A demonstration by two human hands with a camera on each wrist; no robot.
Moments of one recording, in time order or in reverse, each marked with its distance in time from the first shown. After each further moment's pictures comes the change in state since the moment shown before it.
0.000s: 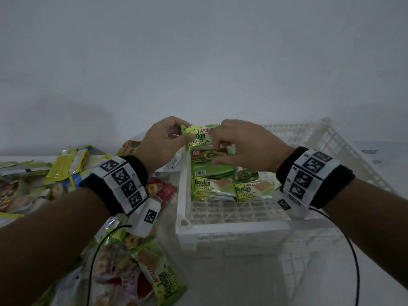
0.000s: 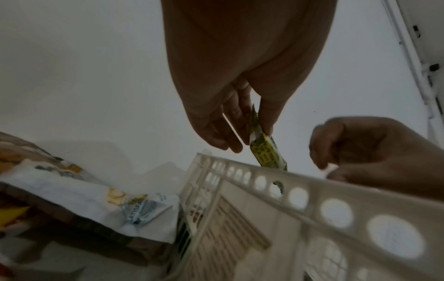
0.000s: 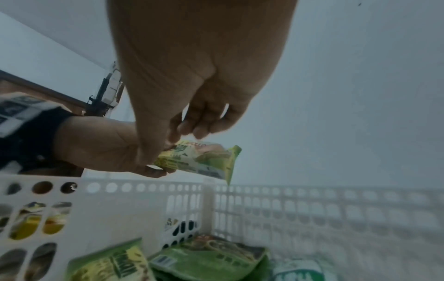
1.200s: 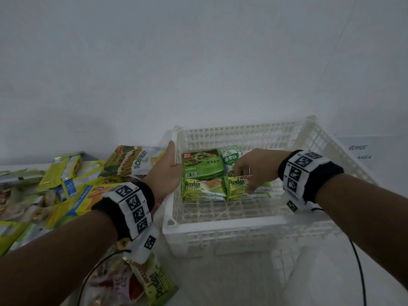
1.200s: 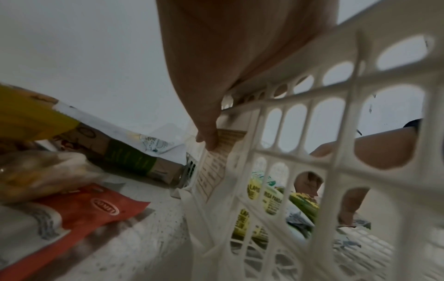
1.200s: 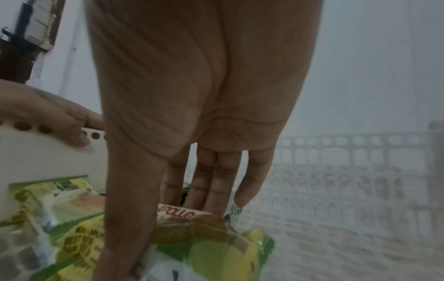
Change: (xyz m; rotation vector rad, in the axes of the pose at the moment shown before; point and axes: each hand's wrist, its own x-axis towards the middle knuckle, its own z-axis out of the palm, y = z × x) left_hand -0.031 -0.025 0.037 0.213 -0.199 -0.263; right_hand -0.038 0.068 0.025 -0.062 -0.604 0.392
